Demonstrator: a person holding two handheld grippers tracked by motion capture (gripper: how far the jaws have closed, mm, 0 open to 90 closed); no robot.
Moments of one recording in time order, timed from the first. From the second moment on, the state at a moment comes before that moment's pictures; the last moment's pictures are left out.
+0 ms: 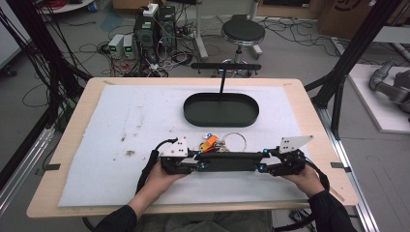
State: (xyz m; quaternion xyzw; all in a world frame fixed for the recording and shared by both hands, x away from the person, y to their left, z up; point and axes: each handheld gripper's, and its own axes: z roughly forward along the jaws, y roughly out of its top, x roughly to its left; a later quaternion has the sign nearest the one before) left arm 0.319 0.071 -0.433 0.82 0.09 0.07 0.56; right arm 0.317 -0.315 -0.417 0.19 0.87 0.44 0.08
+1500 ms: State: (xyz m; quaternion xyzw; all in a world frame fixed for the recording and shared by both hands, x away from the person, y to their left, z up) left arm 0.340 0.097 -0.388 0.76 0.14 0.13 0.63; right arm 0.348 -0.358 -0.410 0.49 0.72 0.41 0.28
